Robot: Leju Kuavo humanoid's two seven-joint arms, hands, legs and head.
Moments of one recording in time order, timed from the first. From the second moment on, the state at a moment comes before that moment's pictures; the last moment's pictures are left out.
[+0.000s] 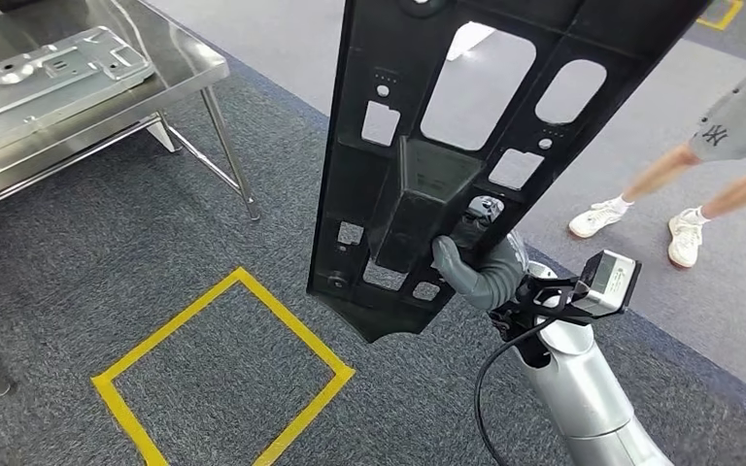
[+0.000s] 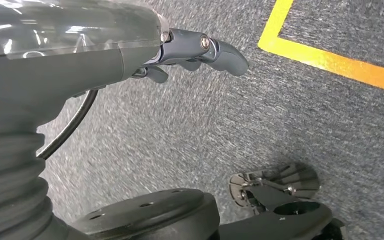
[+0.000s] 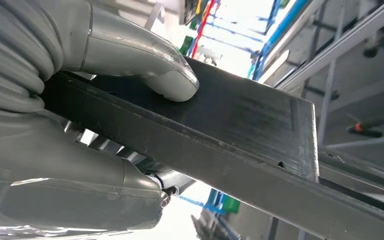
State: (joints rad) left arm -0.11 -0.20 0.95 -0.20 -1.39 0.27 -0.06; right arm -0.42 -0.16 0.35 -1.74 -0.19 0.39 -0.39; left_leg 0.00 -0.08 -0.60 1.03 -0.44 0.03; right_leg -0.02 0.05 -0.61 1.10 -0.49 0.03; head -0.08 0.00
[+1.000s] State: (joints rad) left arm -0.12 -0.20 0.95 -0.20 -1.40 0.27 -0.05; right arm -0.42 -0.16 0.36 -1.74 -0.18 0.38 -0.39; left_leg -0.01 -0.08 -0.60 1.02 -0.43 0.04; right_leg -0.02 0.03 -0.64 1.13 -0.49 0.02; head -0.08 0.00
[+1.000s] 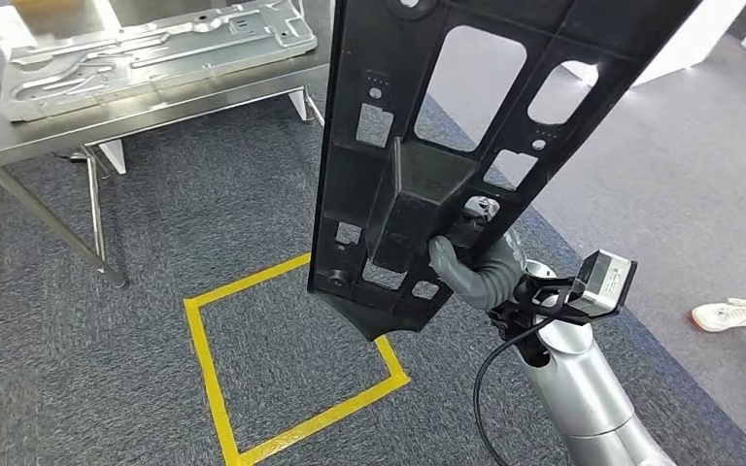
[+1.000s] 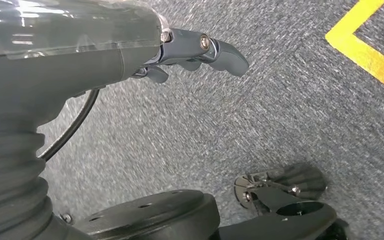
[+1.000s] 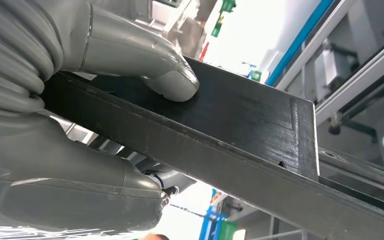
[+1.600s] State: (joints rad) left arm -0.11 -0.20 0.95 -0.20 -1.40 0.27 -0.04; right arm -0.41 -0.17 0.36 -1.74 -0.18 0.38 -0.39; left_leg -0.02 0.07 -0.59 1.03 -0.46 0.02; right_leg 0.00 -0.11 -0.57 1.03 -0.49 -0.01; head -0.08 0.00
